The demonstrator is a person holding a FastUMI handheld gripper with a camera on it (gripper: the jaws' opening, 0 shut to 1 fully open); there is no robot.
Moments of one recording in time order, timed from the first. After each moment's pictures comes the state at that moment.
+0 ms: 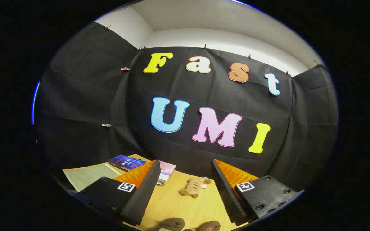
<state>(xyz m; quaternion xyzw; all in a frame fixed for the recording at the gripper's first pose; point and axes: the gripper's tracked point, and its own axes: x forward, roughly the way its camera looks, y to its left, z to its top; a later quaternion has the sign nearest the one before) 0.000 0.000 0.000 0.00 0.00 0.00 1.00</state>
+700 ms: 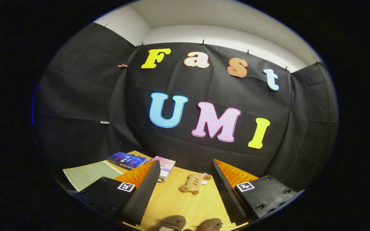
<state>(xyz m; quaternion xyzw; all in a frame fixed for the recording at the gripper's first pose) 0.004 -0.001 -0.015 0.01 0.02 -0.01 1.00</state>
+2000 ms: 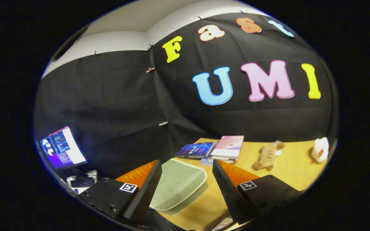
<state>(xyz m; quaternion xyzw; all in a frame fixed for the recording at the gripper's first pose) -0.017 0.129 -0.051 0.25 0.14 0.29 0.91</state>
